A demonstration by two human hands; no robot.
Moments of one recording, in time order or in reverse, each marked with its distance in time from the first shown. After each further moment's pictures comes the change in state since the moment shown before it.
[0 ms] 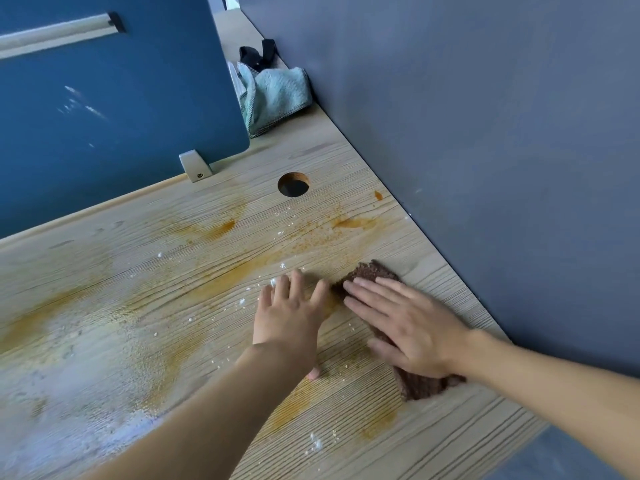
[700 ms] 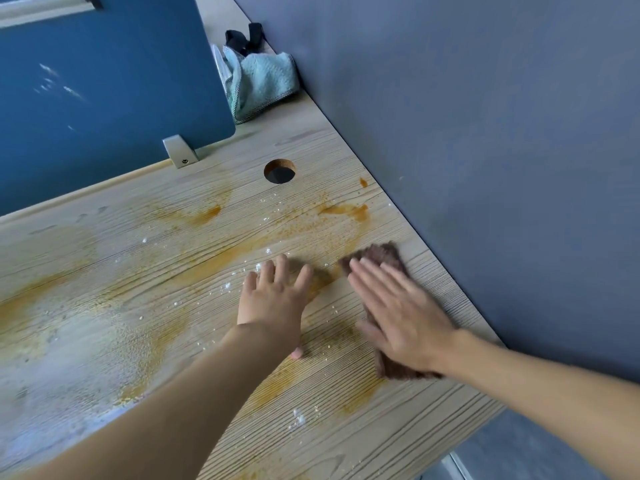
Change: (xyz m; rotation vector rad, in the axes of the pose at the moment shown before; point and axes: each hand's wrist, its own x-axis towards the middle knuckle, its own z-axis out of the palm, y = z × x) left_hand -0.003 0.003 -0.003 0.025 -0.035 -0.010; right_hand -0.016 -0.013 0.007 -0.001 0.038 0.224
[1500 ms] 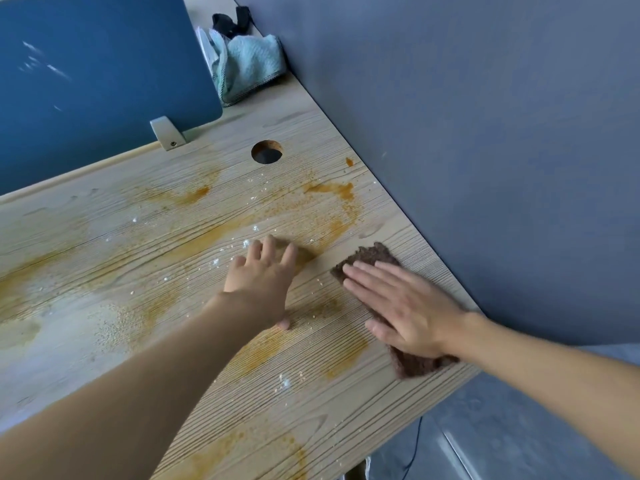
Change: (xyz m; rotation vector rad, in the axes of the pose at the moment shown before) left_hand -0.007 0.001 0.003 -0.010 0.011 0.049; right_hand -0.041 0.013 0.002 0.006 -0.057 -0.170
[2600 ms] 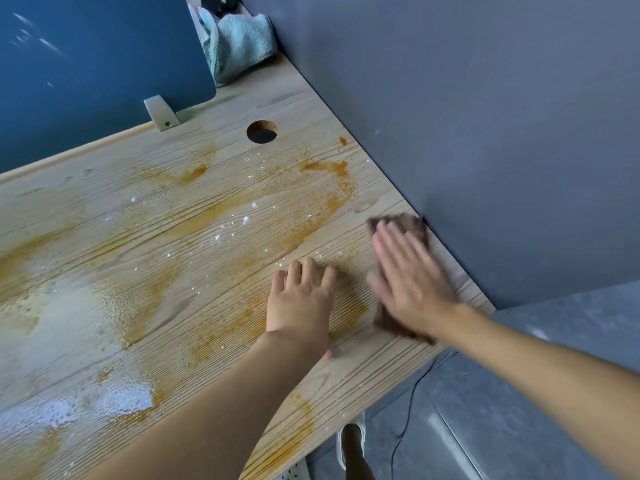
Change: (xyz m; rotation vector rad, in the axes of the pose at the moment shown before) left_hand -0.051 0.062 0.036 -0.054 0.097 0.081; right_hand -0.011 -0.028 0.008 0.001 0.121 0.447
